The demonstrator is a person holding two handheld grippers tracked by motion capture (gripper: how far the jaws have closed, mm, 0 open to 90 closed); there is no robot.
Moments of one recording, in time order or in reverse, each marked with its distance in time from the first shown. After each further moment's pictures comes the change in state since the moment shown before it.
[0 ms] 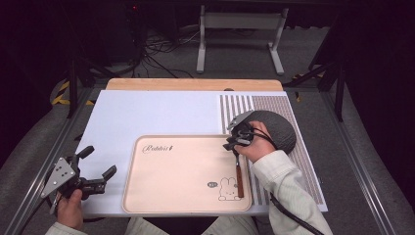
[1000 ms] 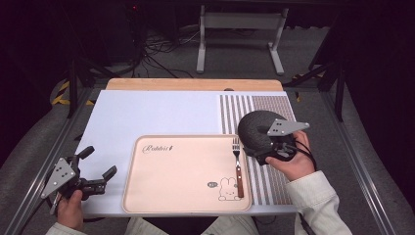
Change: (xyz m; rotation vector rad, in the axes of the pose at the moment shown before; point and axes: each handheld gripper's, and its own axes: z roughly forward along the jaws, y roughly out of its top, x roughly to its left) left arm -0.001 0.000 0.000 -0.002 0.003 0.000; right arm 0.016 -0.060 -0.091 -0.403 -0.111 0.018
